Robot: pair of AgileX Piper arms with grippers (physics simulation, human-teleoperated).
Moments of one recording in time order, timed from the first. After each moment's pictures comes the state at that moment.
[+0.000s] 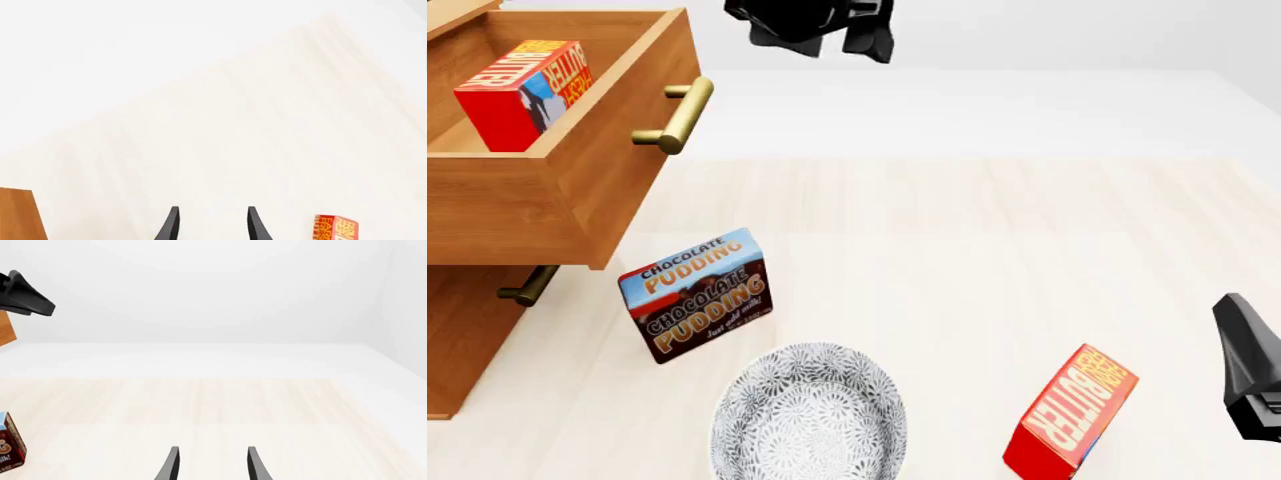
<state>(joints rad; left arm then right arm) -0.62 1.77 -1.89 0.88 -0.15 0.00 0.00 -0.01 0.01 0.00</state>
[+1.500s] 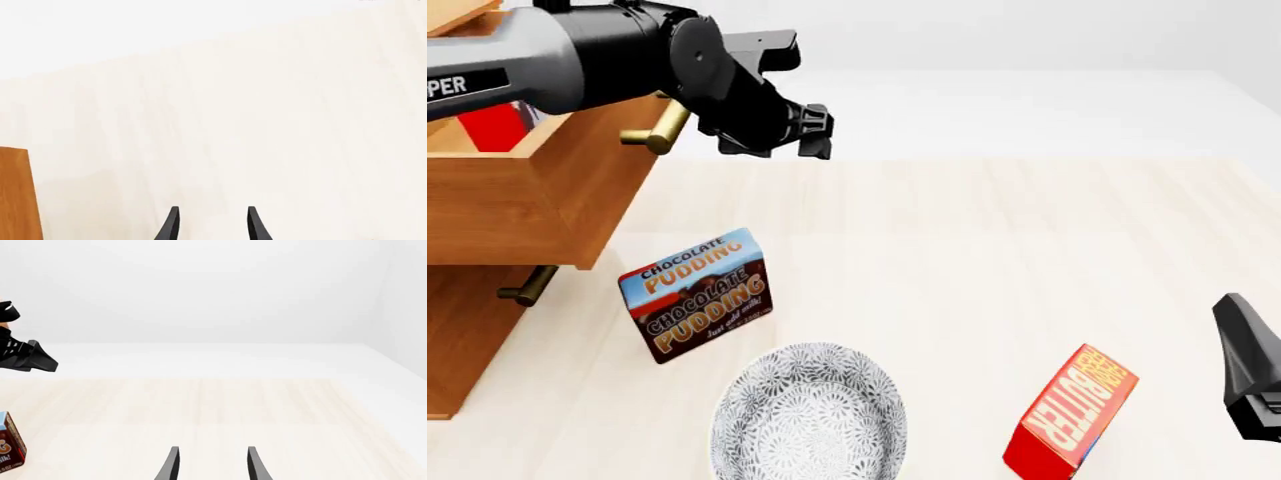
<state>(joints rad) -0.48 1.82 -1.52 0.62 -0.23 0.00 0.00 -0.01 0.01 0.00</state>
